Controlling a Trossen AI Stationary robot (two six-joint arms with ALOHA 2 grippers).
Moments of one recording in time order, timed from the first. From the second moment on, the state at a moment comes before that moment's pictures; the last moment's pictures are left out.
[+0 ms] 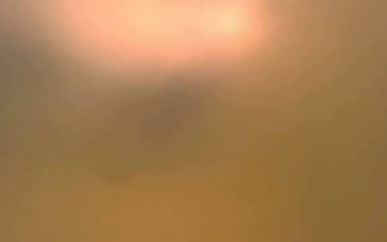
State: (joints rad) left arm 0.22 0.16 0.01 0.13 0.08 -0.03; right arm -0.52 1.48 0.84 -0.66 0.05 0.54
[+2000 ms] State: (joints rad) left arm 0.22 0.16 0.01 0.13 0.08 -0.03; right arm -0.37 1.23 0.84 -0.67 0.02 0.36
